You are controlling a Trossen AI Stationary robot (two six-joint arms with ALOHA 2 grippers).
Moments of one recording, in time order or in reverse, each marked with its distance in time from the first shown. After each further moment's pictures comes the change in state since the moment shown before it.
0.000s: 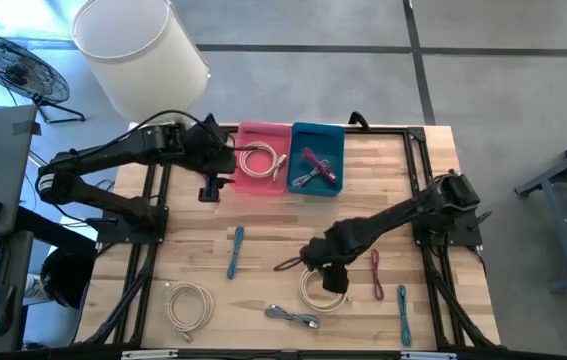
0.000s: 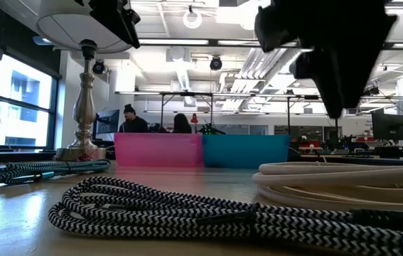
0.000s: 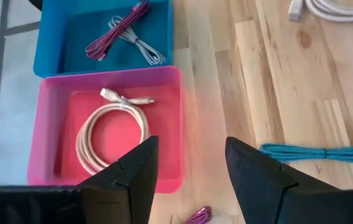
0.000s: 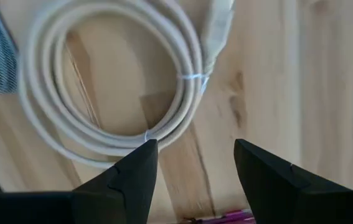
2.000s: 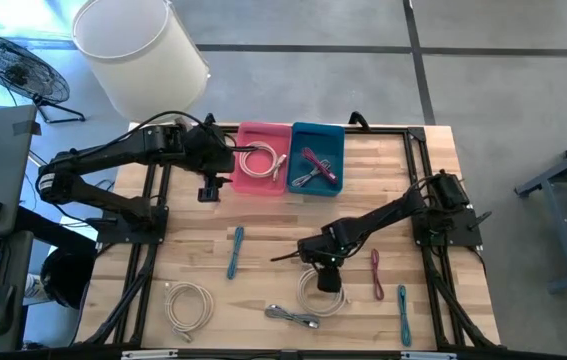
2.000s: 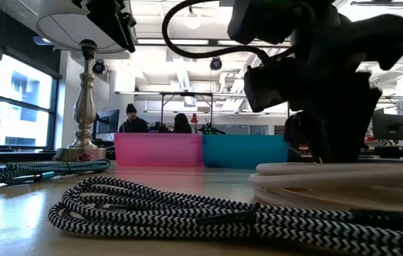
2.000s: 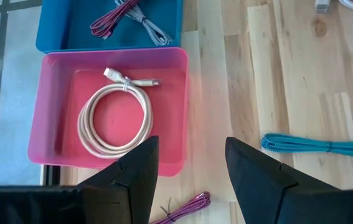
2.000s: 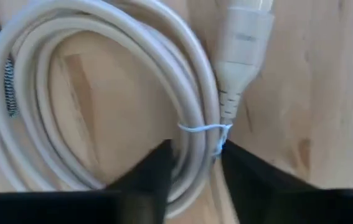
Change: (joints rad) left arm -0.004 0.001 0.000 -0.041 -0.050 -0.051; right arm -0.062 0.077 -0.238 0.470 -0.226 -0.092
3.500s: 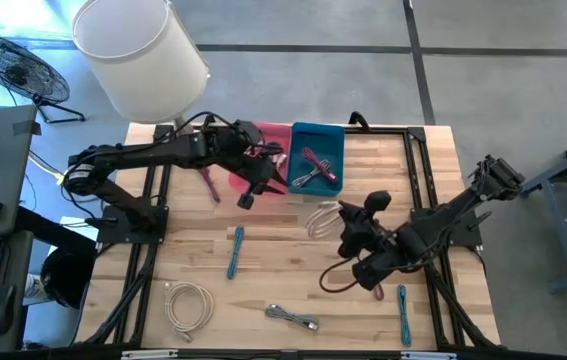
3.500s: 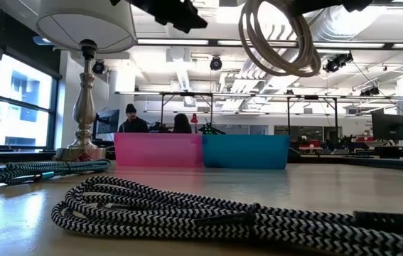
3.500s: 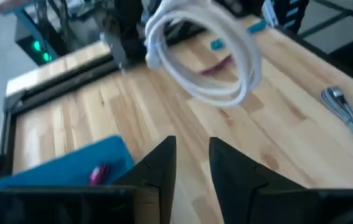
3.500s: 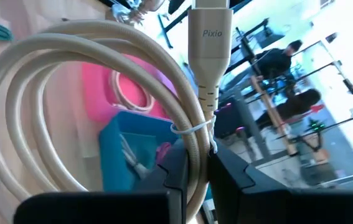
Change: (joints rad) left arm -0.022 0.248 -0.001 0.638 0.488 0.188; right arm 0.303 -0.477 -0.004 -0.312 1.588 -0.195
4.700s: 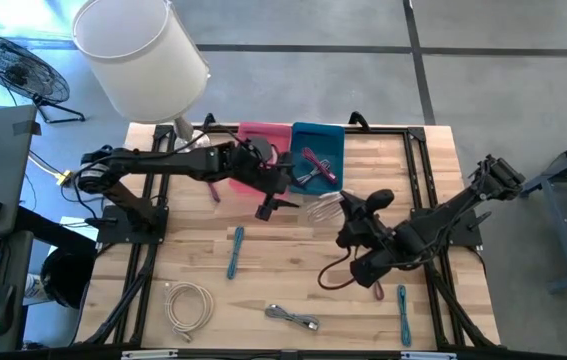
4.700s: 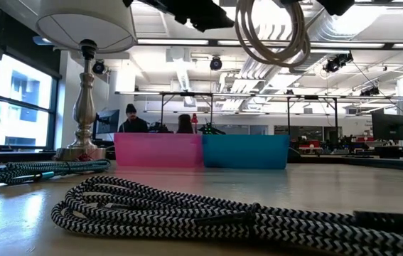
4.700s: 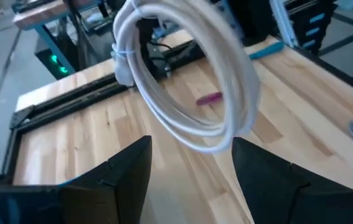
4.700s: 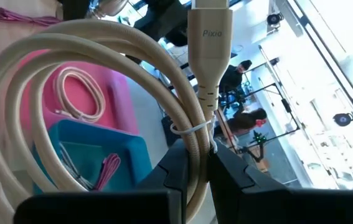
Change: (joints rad) left arm -0.104 0.099 0.002 0.203 -0.126 -0.106; right arm -0.025 -0.003 0.000 0.110 0.179 -0.245
